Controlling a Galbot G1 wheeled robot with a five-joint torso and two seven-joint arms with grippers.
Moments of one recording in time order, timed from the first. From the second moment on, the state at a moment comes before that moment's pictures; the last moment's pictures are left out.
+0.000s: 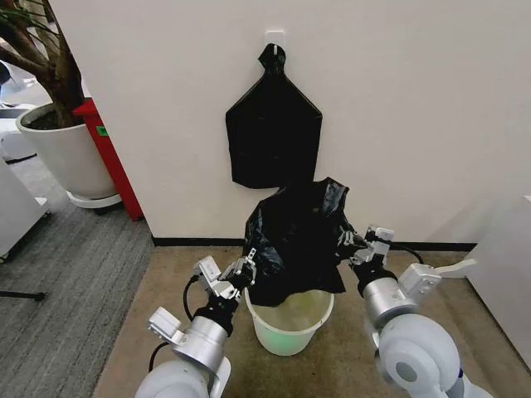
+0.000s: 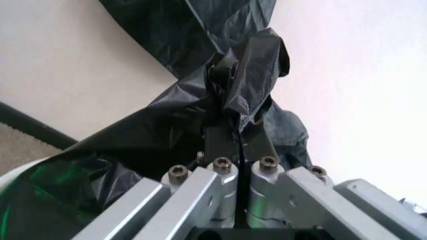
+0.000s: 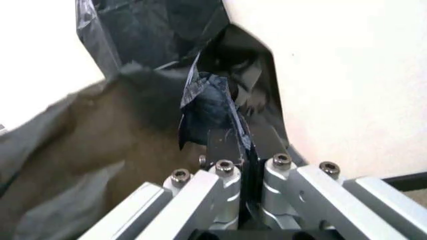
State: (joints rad) left arm 1.49 -1.14 -0.09 -2.41 -1.08 -0.06 -0.31; right arm -1.33 1.13 0.27 2.39 0.77 -0.28 0.55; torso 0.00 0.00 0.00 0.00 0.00
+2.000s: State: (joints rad) left arm 1.50 -1.09 -0.10 -2.30 -0.88 -0.12 -0.31; right arm -1.33 1.12 0.25 2.13 0.68 -0.15 0.48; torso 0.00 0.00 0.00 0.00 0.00
